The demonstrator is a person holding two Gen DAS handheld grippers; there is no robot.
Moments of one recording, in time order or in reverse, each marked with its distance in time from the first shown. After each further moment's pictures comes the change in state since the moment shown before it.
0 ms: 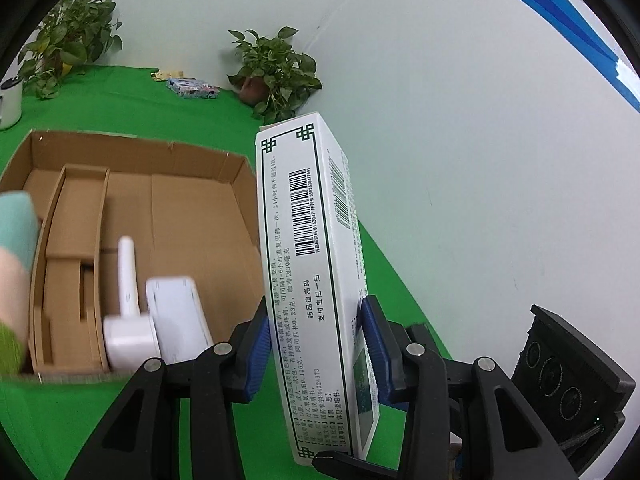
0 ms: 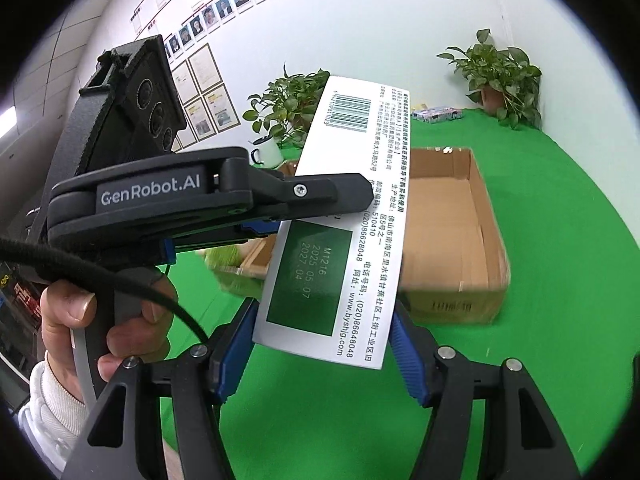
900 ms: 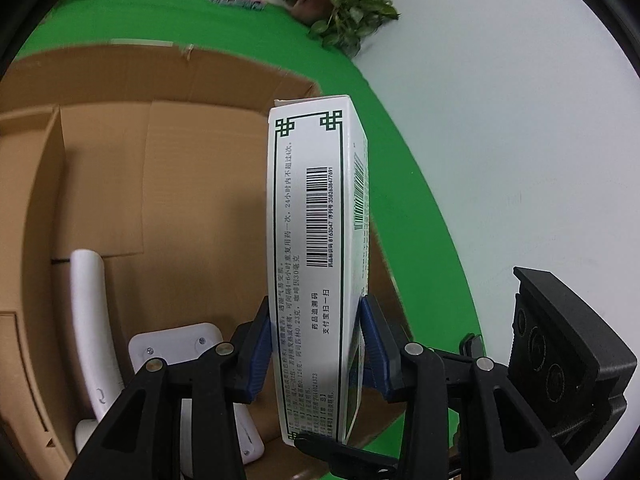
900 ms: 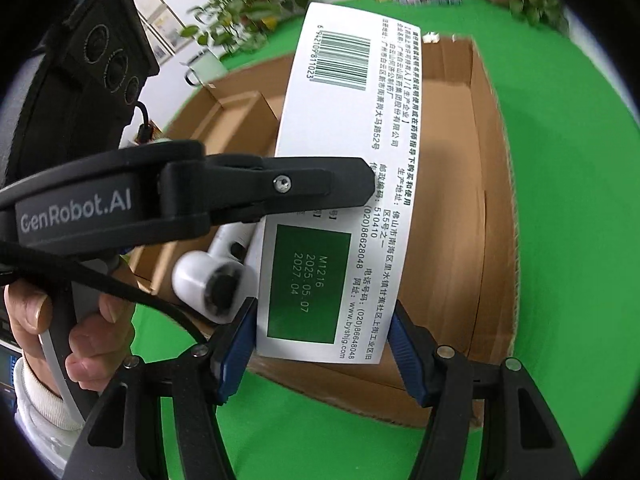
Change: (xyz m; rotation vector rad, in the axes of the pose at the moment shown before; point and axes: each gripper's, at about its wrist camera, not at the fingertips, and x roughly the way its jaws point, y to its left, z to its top) left arm 0.172 0.109 0.058 -0.165 0.285 0.073; right arm 0.156 -0.116 0.037 0.096 0.463 0.027
